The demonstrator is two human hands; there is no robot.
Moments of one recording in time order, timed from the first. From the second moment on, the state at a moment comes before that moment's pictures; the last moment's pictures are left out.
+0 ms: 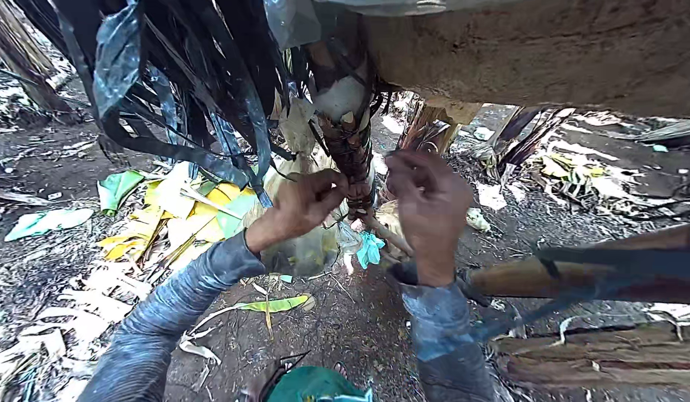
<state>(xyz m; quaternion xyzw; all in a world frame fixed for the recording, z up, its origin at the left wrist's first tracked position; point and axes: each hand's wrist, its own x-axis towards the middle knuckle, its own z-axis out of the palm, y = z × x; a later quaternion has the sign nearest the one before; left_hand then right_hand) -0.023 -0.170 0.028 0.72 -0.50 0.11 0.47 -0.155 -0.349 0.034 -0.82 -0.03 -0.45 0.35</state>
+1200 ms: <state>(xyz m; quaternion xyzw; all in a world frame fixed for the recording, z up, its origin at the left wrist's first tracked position) 0.050 -0.155 0.027 0.81 -0.50 0.19 0.25 -0.117 -0.397 0.004 -0.77 -0.15 -0.25 0.57</state>
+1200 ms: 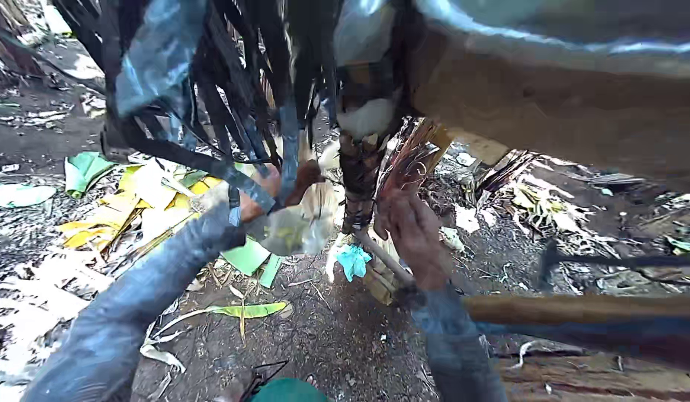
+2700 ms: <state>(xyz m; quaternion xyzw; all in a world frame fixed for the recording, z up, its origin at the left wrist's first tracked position) -0.022 -0.165 0.003 0.56 -0.48 -0.12 0.67 -0.136 -0.339 0.019 -0.91 -0.13 -0.38 0.02</state>
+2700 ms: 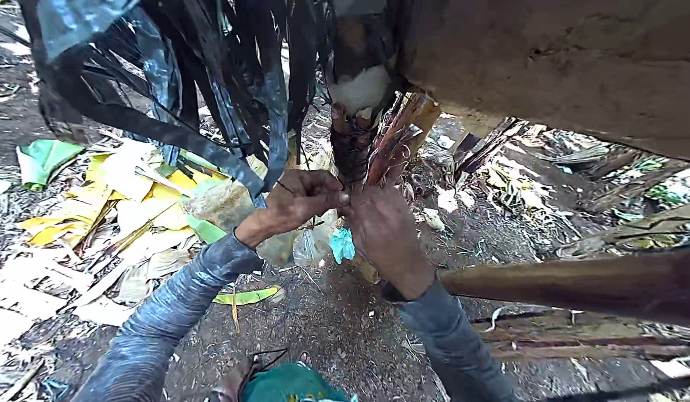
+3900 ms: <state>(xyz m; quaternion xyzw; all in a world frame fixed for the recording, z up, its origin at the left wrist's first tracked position) -0.008 -0.165 0.022 0.88 -0.39 0.15 0.25 -0.130 -0.299 -0.042 -0.87 -0.02 -0.27 0.41</state>
